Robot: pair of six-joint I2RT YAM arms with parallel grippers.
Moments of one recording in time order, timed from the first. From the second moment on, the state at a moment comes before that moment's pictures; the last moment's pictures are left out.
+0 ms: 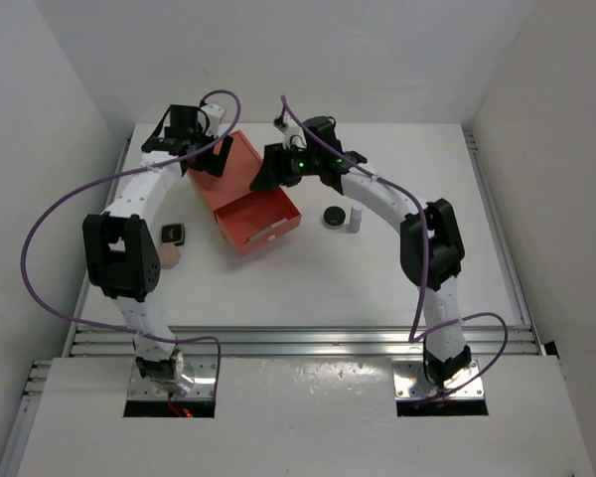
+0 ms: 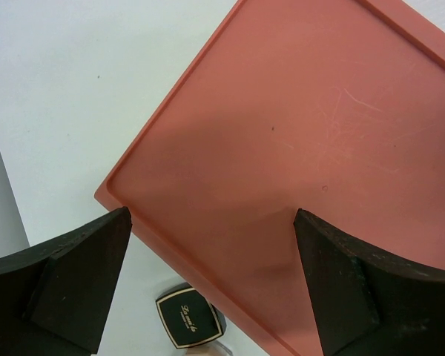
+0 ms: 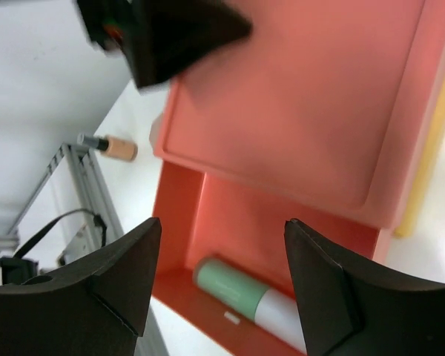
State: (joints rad) left arm -0.09 1.85 1.66 -0.50 -0.02 0.27; right arm 0.55 2.14 1.78 -0.16 -0.62 0.35
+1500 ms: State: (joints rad) left arm -0.10 1.90 1.63 -0.39 0.08 0.22; right arm 0.35 2.02 1.65 -0.80 0.05 0.06
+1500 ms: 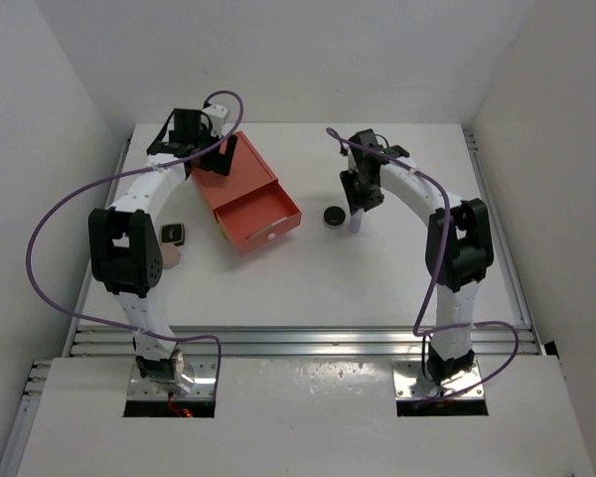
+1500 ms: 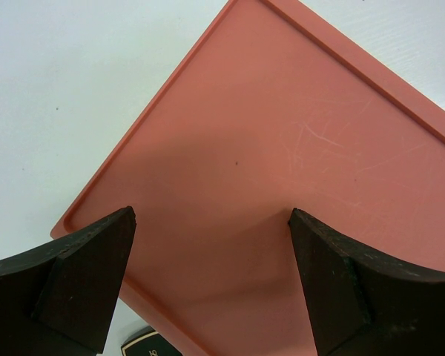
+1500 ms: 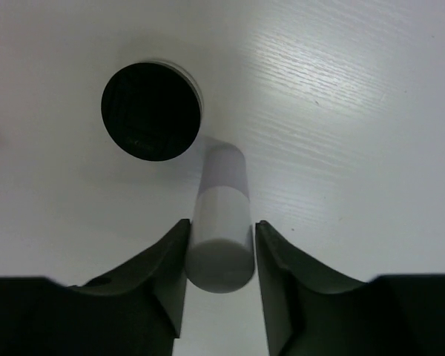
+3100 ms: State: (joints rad) left arm -0.10 1.90 1.62 -0.38 0.07 0.21; right arm 0.64 2.09 1.64 -0.13 -0.47 0.45
